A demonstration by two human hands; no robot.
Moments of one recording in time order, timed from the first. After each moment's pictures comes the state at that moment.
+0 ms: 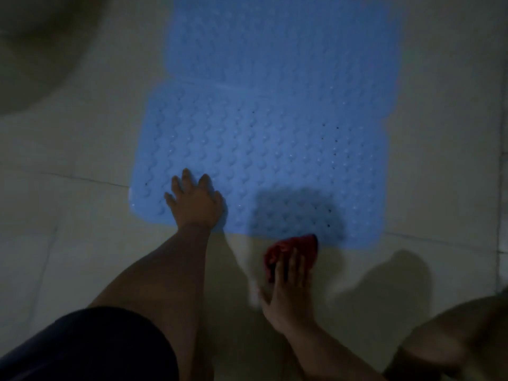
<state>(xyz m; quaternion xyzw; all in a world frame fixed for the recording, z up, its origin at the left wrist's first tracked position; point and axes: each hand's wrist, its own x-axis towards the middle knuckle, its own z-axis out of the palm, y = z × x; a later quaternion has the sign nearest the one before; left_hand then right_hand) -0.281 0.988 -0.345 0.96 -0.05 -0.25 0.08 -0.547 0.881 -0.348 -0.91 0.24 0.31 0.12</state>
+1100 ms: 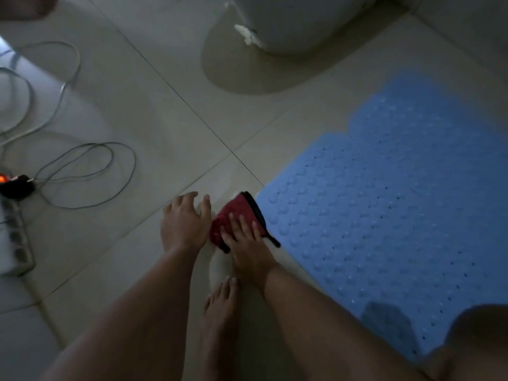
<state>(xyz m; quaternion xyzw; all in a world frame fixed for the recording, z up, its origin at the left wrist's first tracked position) -0.325 1.239 -0.307 0.91 0.32 -0.08 0.25 -0.329 1.074 -0.378 -0.89 -0.35 0.28 0.08</state>
